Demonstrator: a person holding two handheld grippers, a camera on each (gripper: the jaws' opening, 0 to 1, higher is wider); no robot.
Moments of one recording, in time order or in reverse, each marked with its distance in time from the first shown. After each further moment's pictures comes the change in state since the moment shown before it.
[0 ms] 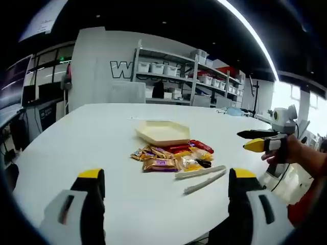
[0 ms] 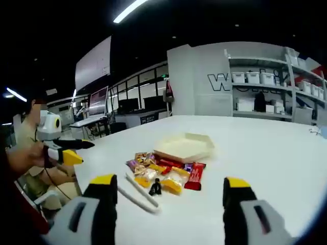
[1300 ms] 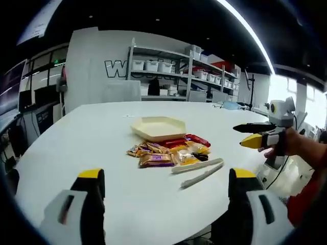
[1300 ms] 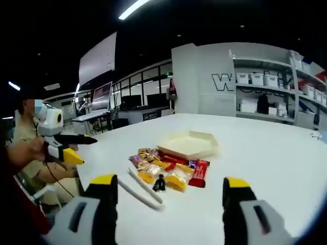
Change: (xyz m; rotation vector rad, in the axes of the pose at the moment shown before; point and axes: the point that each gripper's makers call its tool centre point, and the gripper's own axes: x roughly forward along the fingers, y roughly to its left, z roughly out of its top) left arm -0.001 -0.009 -0.010 0.053 0.030 -0.028; right arm 0.000 0.012 -0.009 -0.048 0.025 0.019
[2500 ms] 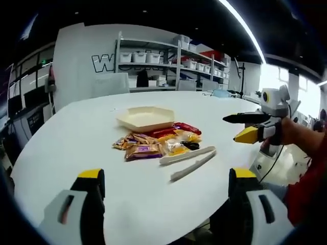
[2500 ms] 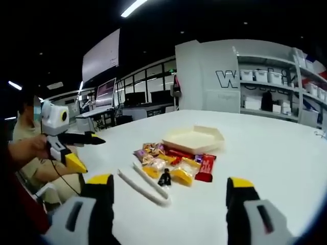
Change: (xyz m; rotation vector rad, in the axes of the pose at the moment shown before) left arm 0.013 -0.020 -0.018 0.059 0.083 -0.084; right arm 0.005 0.008 -0.014 0.010 0.021 0.035
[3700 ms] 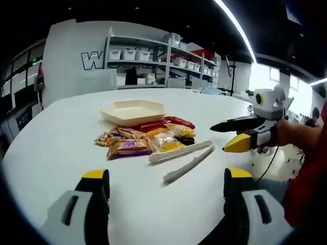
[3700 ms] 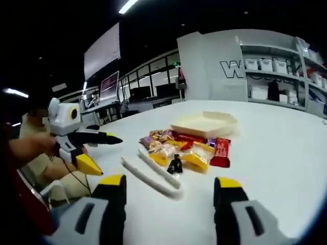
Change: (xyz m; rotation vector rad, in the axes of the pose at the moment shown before) left arm 0.037 -0.011 -0.017 -0.008 -0.006 -0.106; right arm 0.023 0.016 -0.035 0.041 0.064 0.078
